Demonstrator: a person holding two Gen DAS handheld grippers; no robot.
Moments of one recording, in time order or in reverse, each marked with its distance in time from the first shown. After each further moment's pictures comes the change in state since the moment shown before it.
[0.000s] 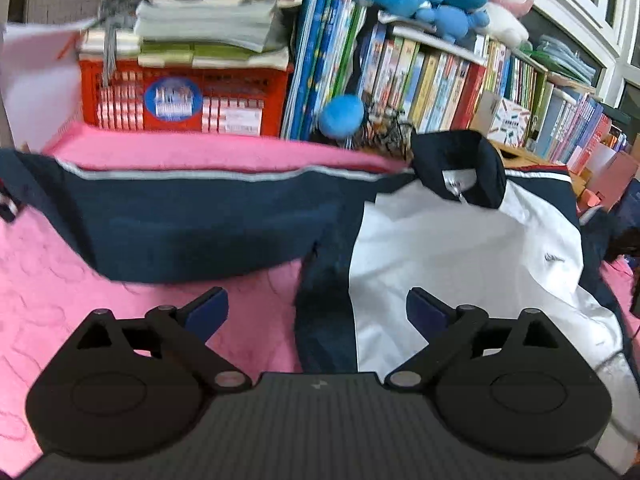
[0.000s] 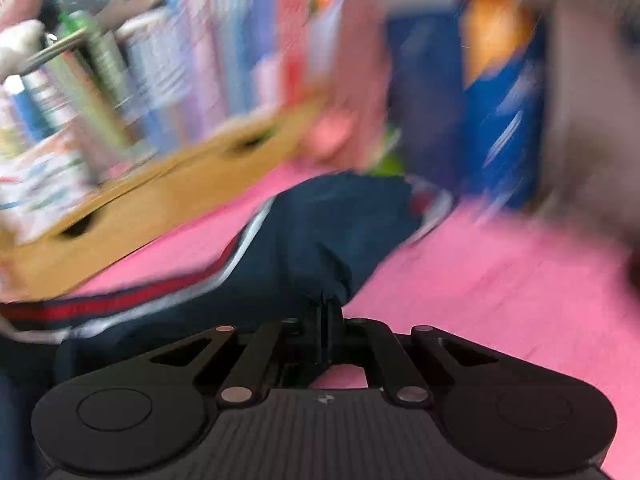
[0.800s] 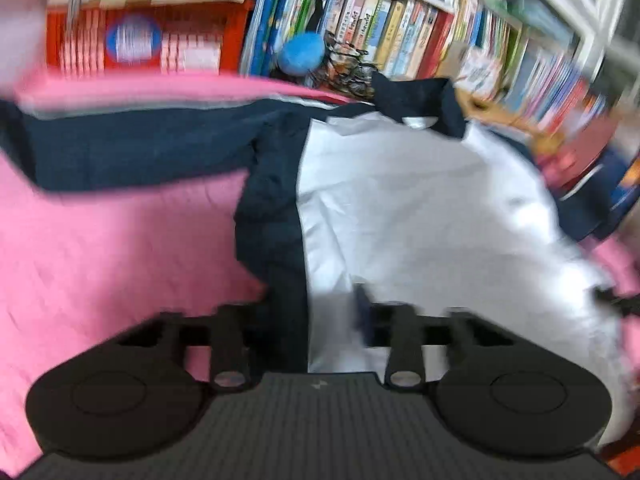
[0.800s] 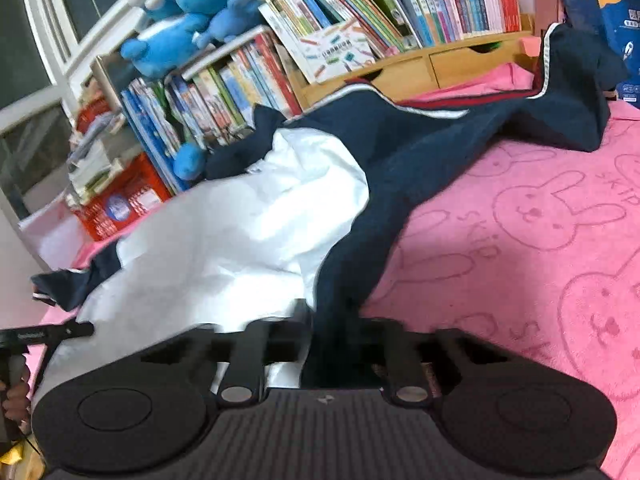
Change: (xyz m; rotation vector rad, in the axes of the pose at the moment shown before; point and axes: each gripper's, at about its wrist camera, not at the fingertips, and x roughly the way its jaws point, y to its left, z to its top) left arm 0.002 -0.007 -0.049 -0.077 0.124 -0.194; right arm -0.190 -0.042 -0.122 -0.141 0.284 0.882
